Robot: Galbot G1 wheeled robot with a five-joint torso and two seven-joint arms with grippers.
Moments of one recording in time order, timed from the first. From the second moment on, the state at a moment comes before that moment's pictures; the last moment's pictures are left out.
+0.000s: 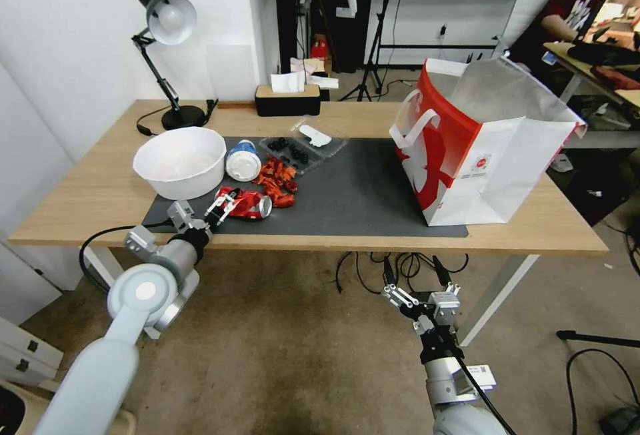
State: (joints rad) left arm 1.14 -1.09 -0.46 -1.90 -1.47 0.26 -0.39; right arm -1.60 1.14 0.18 2.00 0.23 0.38 0.37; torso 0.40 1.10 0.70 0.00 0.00
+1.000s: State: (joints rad) left arm 1.11 -1.10 -0.41 -1.87 -1.39 0.26 -0.31; right arm -1.60 1.14 0.18 2.00 0.23 0.38 0.37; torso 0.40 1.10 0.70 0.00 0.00
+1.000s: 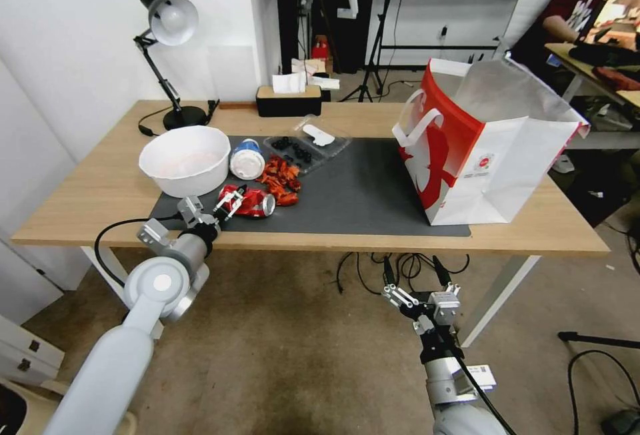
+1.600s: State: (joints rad) left arm 1.08 -1.09 -0.37 -1.85 -1.39 0.27 -0.30; right arm -1.60 1.14 0.18 2.00 0.23 0.38 0.37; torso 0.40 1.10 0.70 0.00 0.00
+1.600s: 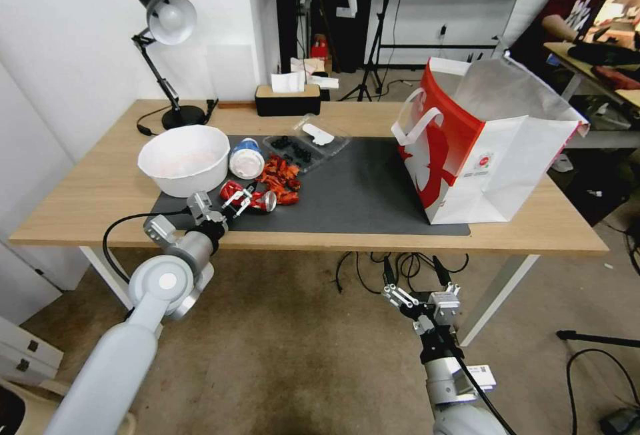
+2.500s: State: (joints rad) left arm 1.08 -1.10 -0.36 -1.84 -1.38 0.25 -0.32; right arm -1.60 1.14 0.18 2.00 0.23 0.38 0.37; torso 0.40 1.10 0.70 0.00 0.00
